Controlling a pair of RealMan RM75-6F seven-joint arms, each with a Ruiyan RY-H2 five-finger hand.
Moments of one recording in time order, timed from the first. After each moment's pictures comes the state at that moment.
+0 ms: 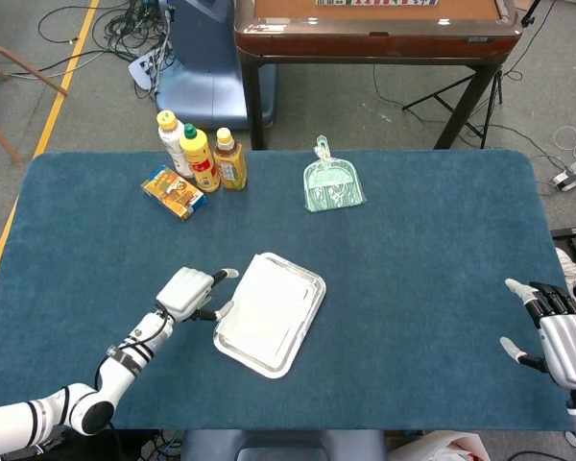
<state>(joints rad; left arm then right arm) -0.72 -1.45 -0.17 -1.57 1.19 0.84 0.24 0.05 -1.02 0.03 -1.67 -1.57 1.51 0.03</state>
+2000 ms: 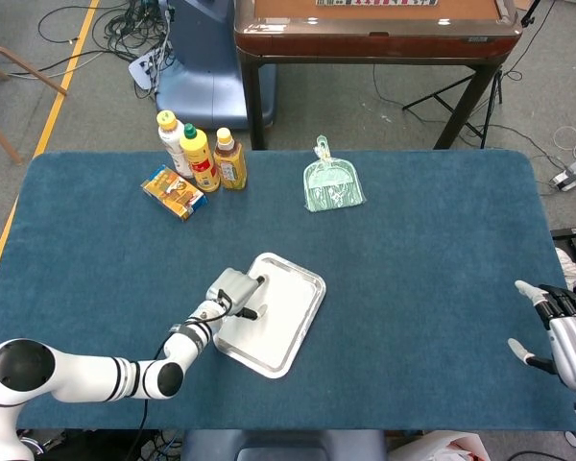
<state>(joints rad) -1.22 -1.61 -0.03 -1.49 0.41 0.79 0.71 0.04 -1.02 0.03 -1.62 -1.55 1.51 0.07</state>
